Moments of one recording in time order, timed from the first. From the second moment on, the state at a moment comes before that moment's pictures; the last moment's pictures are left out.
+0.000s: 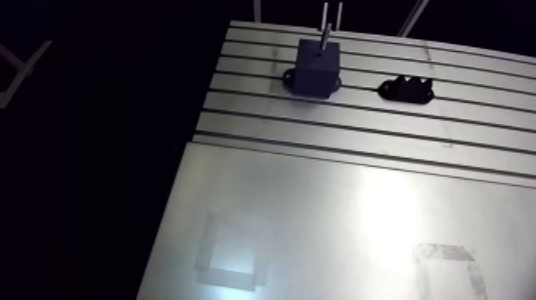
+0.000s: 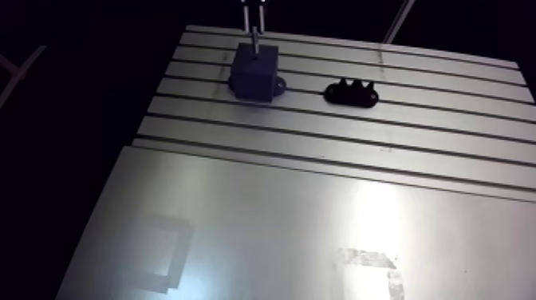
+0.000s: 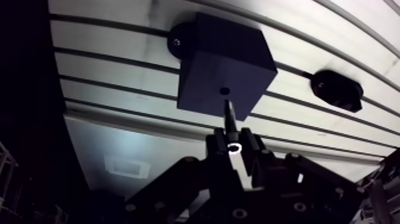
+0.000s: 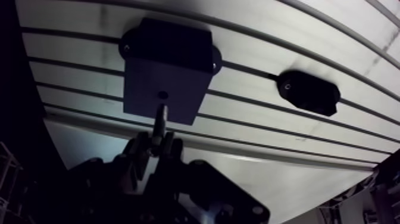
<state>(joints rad) 0.12 -0.91 1.19 -1.33 -1.62 -1.72</state>
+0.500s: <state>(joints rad) 0.12 -0.91 1.20 -1.33 -1.62 -1.72</state>
